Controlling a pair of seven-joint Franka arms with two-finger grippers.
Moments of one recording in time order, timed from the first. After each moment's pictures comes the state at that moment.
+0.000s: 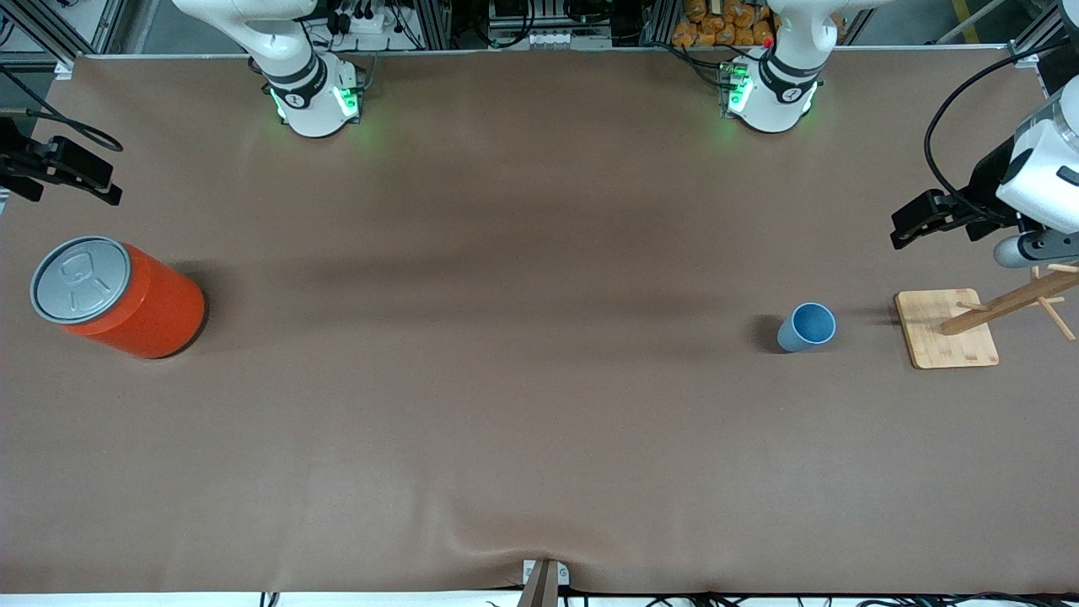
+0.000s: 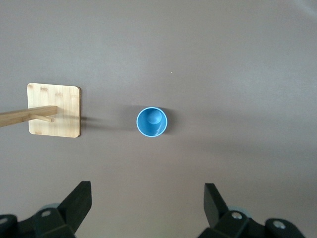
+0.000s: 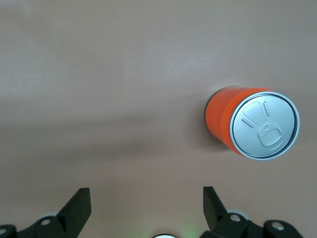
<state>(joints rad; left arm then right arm) 0.11 0.06 -0.23 -1.50 0.02 1.55 -0.23 -0.01 -0.01 0.00 -1.46 0.00 1.40 0.05</state>
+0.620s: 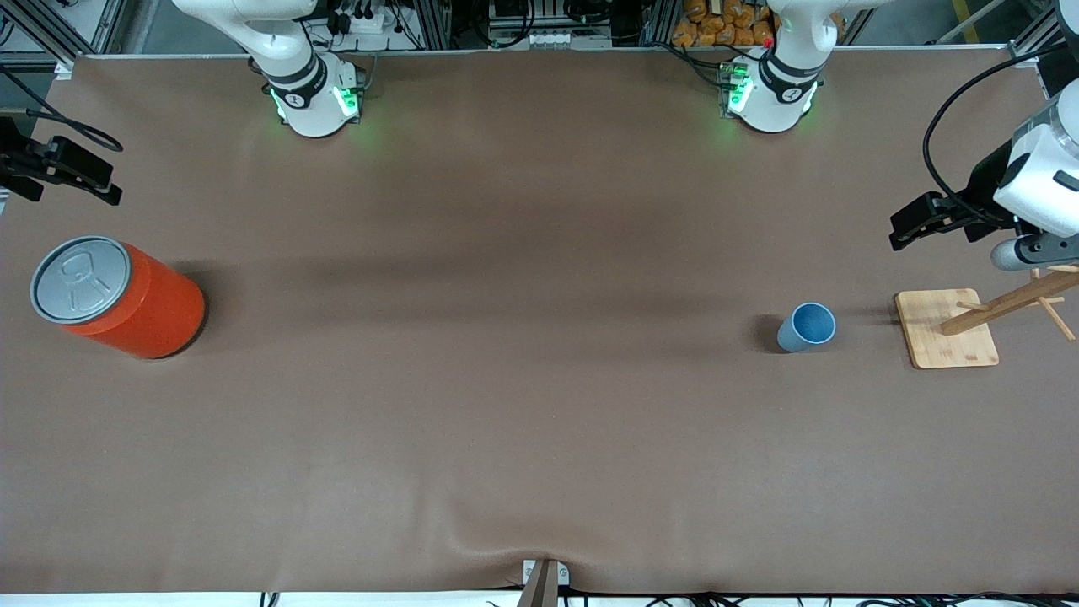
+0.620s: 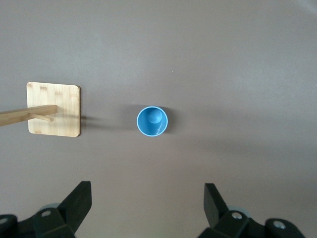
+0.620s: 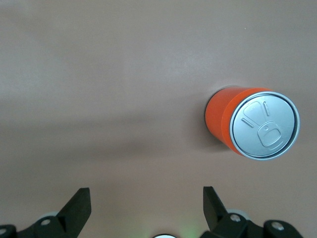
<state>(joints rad) 0.11 0.06 -0.23 -1.51 0.02 1.56 -0.23 -0.01 -0.01 0.00 -1.46 0.00 1.40 0.05</state>
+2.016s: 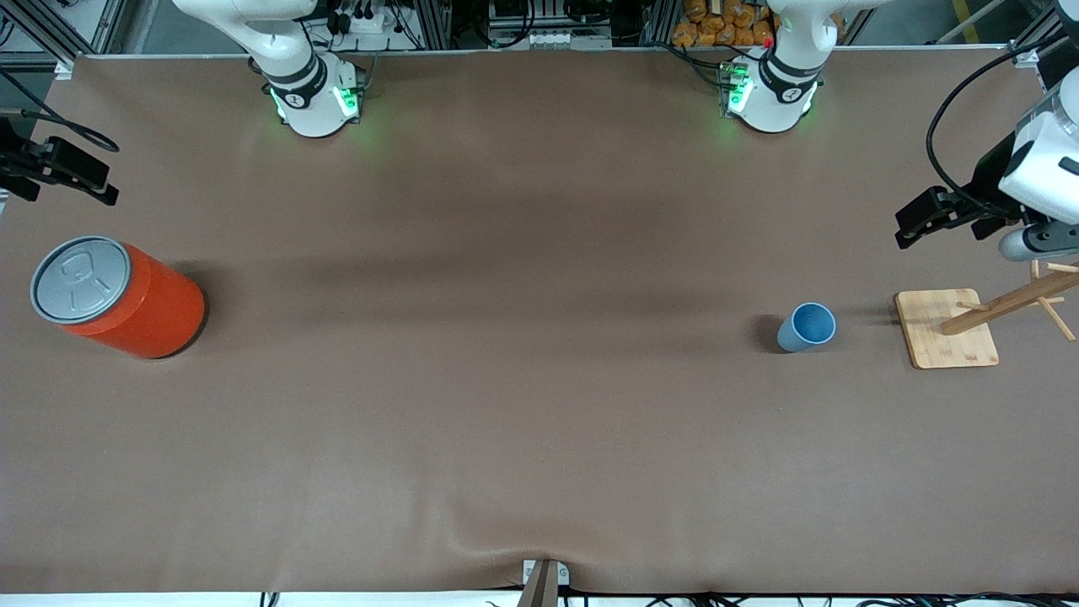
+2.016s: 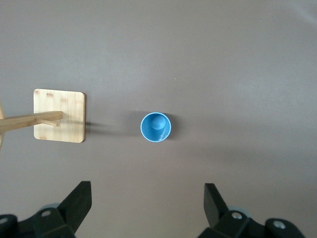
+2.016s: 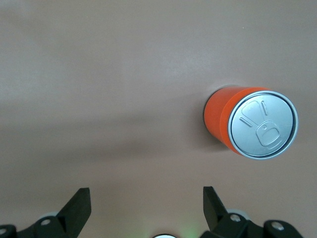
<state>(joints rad) 0.11 0.01 -0.22 -1.56 0.03 1.60 -0.22 -0.01 -0.01 -0.01 -1.46 0.00 1.40 0.05</state>
